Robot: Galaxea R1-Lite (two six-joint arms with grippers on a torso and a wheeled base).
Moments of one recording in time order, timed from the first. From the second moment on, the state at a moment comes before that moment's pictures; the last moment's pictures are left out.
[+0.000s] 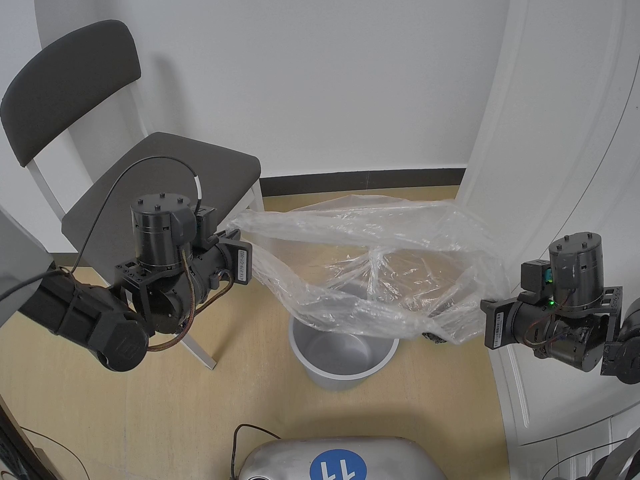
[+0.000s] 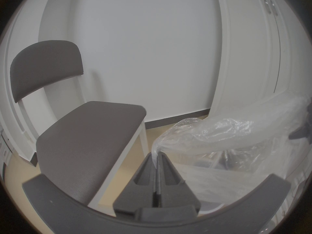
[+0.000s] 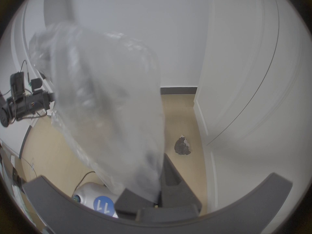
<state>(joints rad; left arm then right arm) -0.50 1.88 -0.80 -0.88 0.28 0.02 0.57 1.53 -0.59 -0.43 -0.35 0.21</state>
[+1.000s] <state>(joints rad) -0.40 1.96 -0.82 -0.89 0.28 0.06 0.48 1.53 -0.55 -0.44 -0.36 0.11</state>
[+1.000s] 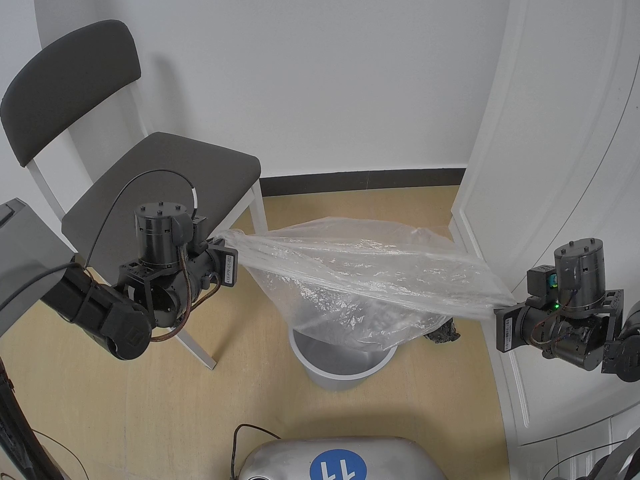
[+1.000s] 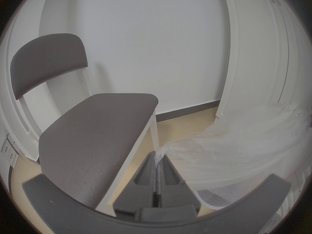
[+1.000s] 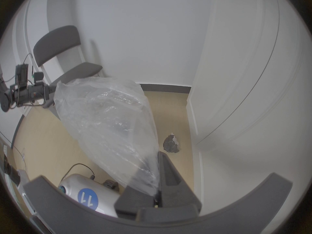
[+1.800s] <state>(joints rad) -0.62 2.02 -0.71 -1.14 0.28 0.10 0.63 1.85 -0.42 -1.25 -0.38 0.13</state>
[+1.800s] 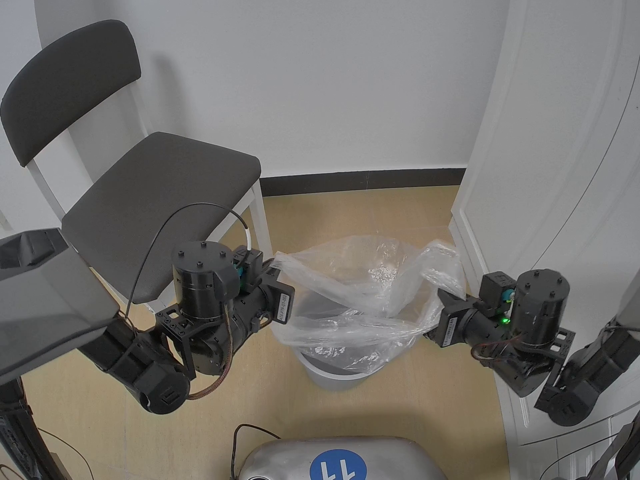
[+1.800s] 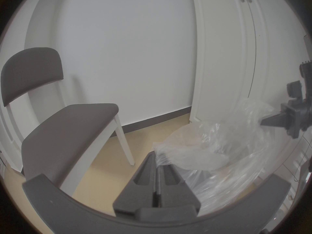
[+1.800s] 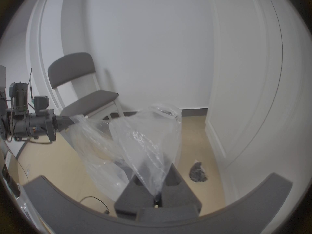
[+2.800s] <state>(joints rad) -0.65 2.21 -0.80 -1.36 0.29 0.08 0.61 2.20 -0.46 -1.54 -0.37 0.18</state>
